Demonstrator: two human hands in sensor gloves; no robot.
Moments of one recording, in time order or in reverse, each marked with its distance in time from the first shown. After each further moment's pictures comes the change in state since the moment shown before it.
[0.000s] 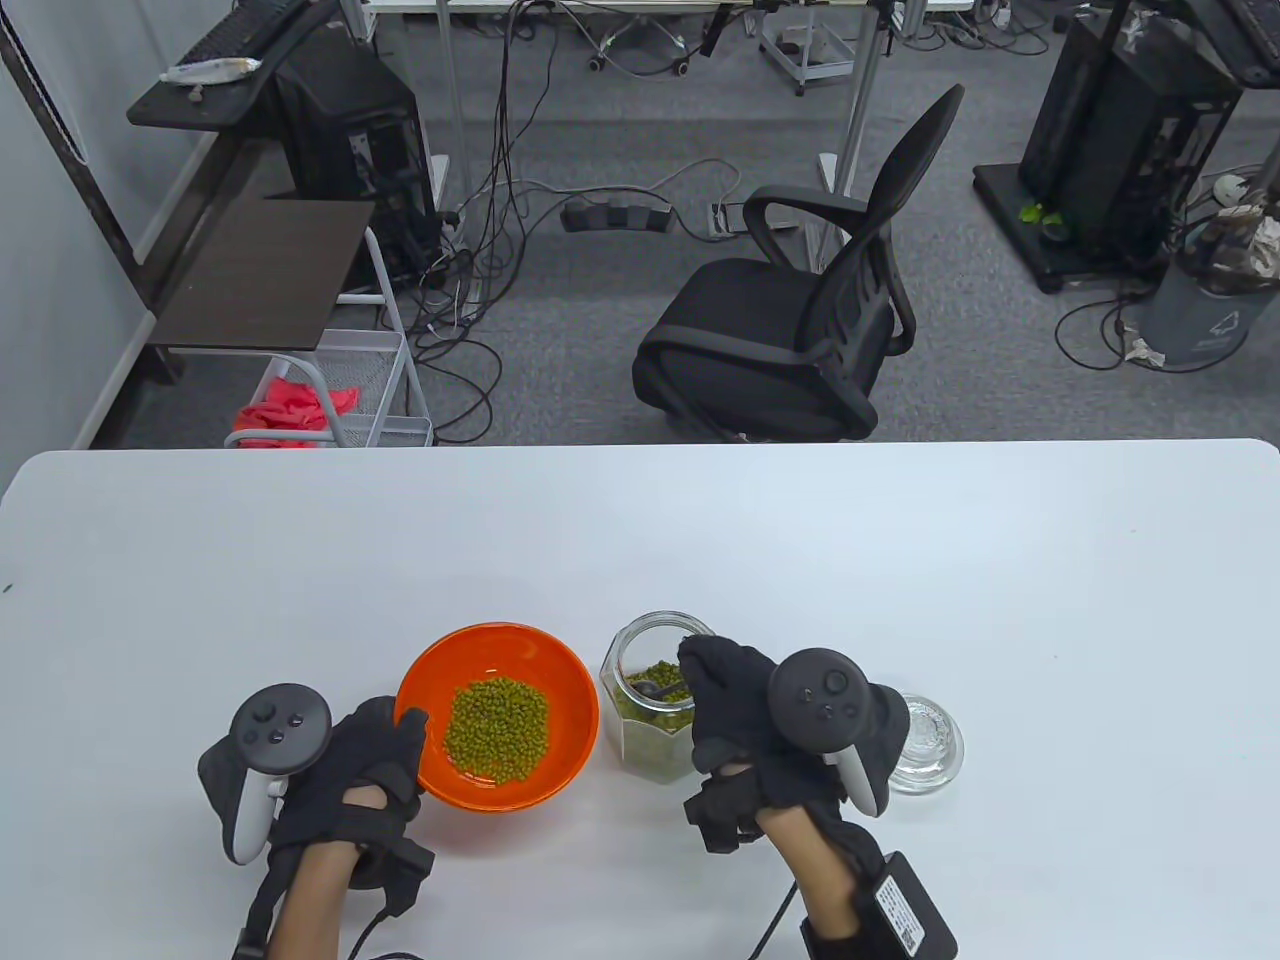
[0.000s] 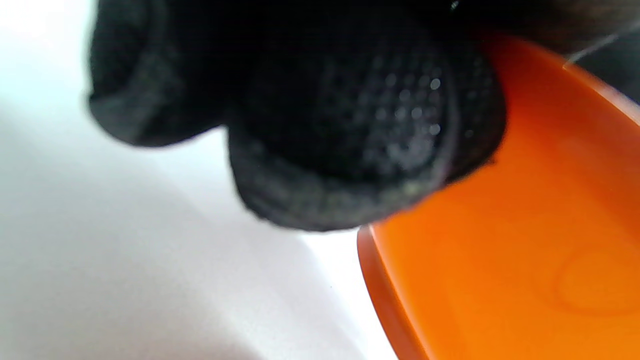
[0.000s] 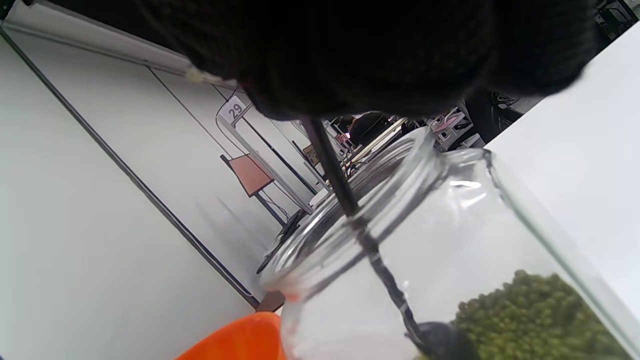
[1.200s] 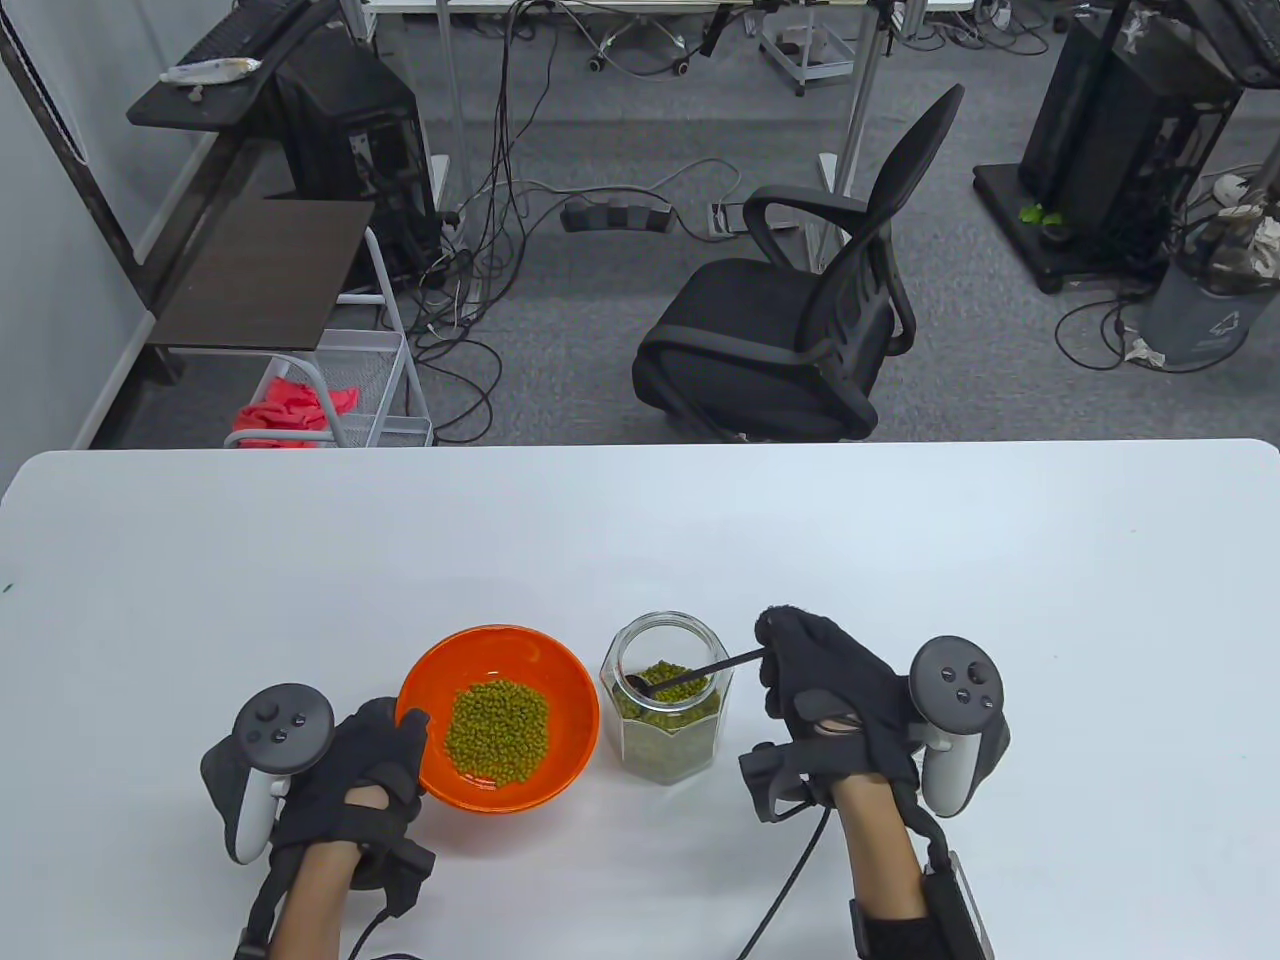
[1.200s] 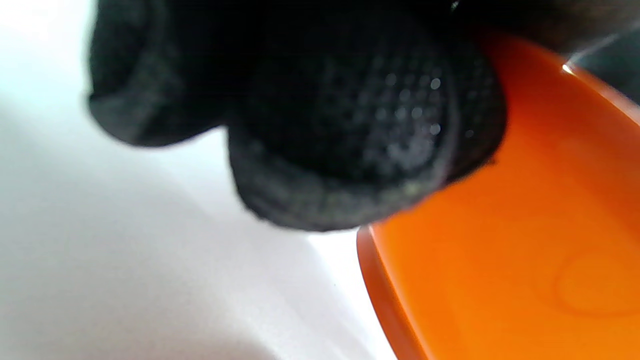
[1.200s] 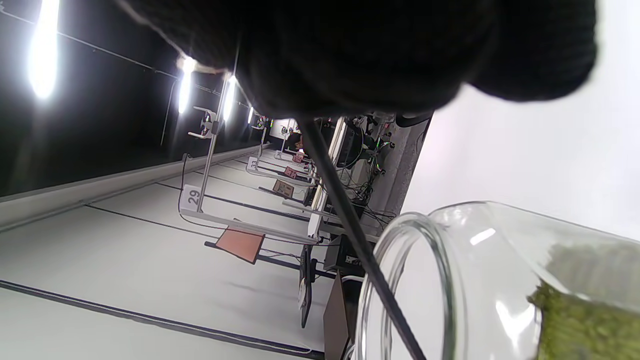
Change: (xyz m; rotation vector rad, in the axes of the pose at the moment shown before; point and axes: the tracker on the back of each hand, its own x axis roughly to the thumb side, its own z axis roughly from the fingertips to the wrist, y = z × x) left_hand 0.000 -0.001 0.000 -0.003 0.003 -0.009; right_hand -0.057 -0.042 -0.009 -0.067 0.282 -0.490
